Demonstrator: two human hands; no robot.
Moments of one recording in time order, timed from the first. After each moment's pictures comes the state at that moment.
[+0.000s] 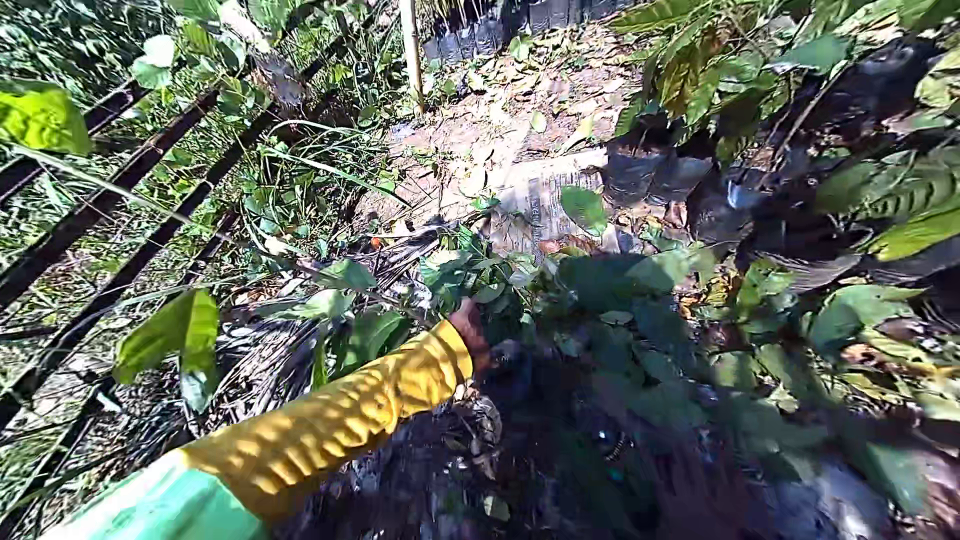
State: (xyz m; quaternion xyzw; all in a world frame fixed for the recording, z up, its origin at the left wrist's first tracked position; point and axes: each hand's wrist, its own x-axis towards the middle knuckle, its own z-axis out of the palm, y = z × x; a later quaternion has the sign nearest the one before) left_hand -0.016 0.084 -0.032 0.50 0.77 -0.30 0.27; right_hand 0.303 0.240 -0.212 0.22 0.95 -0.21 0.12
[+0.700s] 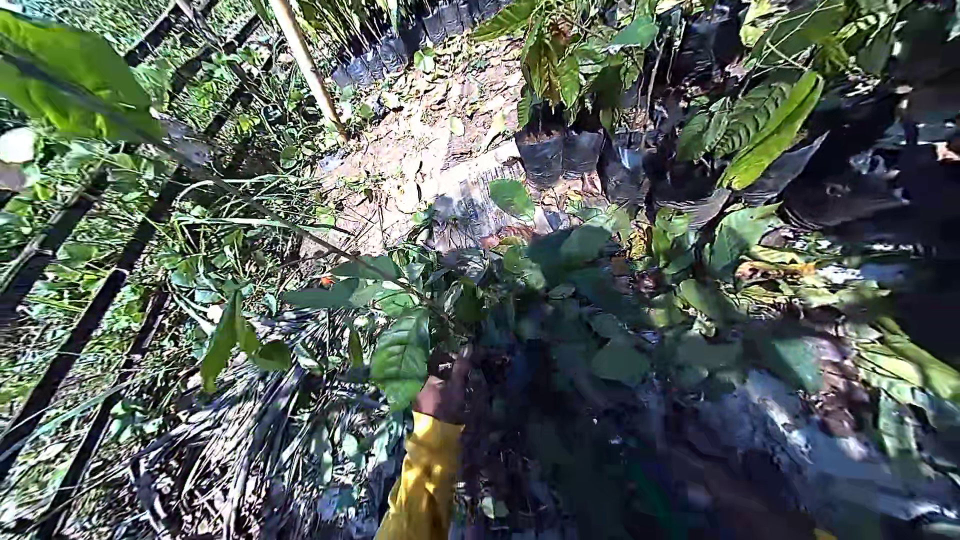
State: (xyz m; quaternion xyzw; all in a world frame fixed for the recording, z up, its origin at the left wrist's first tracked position) left_hand 0.066 0.082 -0.084 0.05 0.87 0.47 0.13; right_hand 0.353 0.269 -0.180 0.24 0.42 -0.87 0.09
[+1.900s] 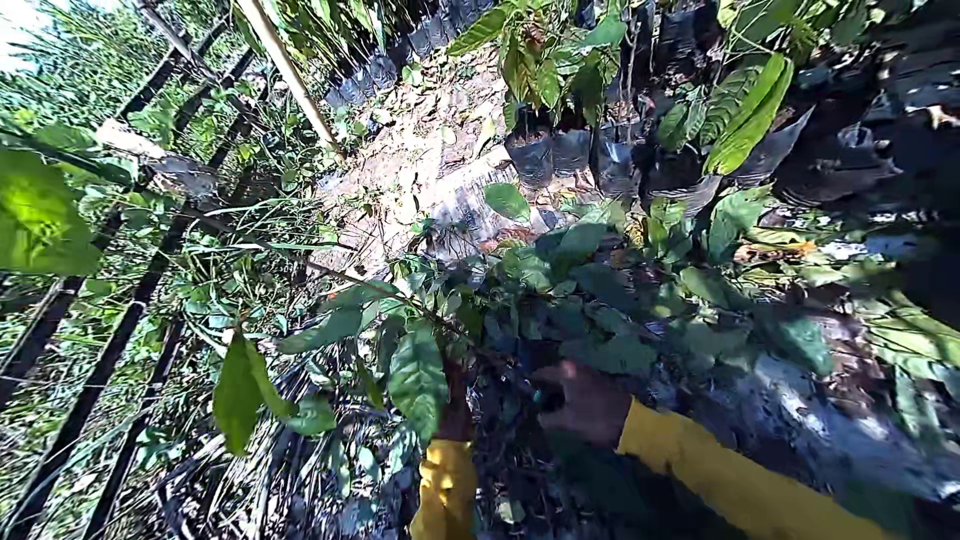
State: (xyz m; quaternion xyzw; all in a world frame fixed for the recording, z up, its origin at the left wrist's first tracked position) left_hand 0.065 0.074 -0.123 0.06 0.80 0.60 0.04; right_hand 0.182 0.253 -0.109 0.15 0.78 -0.58 0.18
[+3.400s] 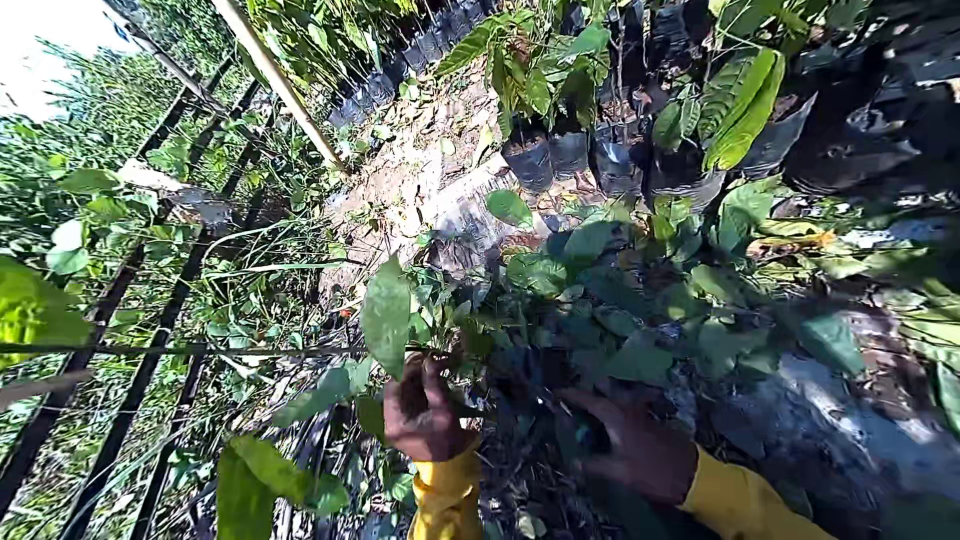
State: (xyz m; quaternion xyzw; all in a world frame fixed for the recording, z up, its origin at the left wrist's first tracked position) left_hand 0.052 0.096 -0.069 0.25 0.72 0.61 -0.22; right_hand 0.227 0.249 -0.116 0.14 0.74 -0.65 0.09
